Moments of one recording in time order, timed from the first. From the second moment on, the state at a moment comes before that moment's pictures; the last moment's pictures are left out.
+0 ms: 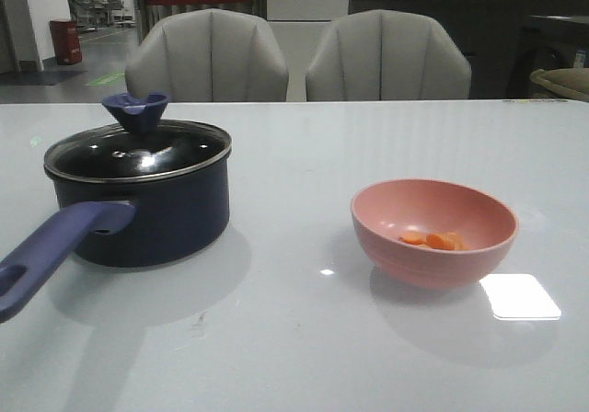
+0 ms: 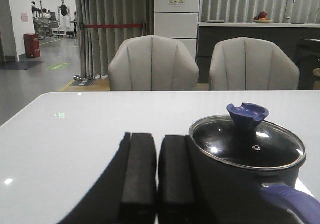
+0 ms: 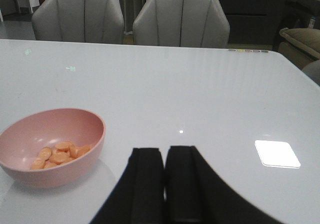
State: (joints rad) left arm -0.09 0.00 0.00 0.02 0.00 -0.07; right arm 0.10 -0.01 0.03 -0.02 0.12 0.06
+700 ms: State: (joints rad) left arm -0.09 0.00 0.00 0.02 0.00 -0.07; right arm 0.10 -0.01 0.03 -0.02 0.12 0.06
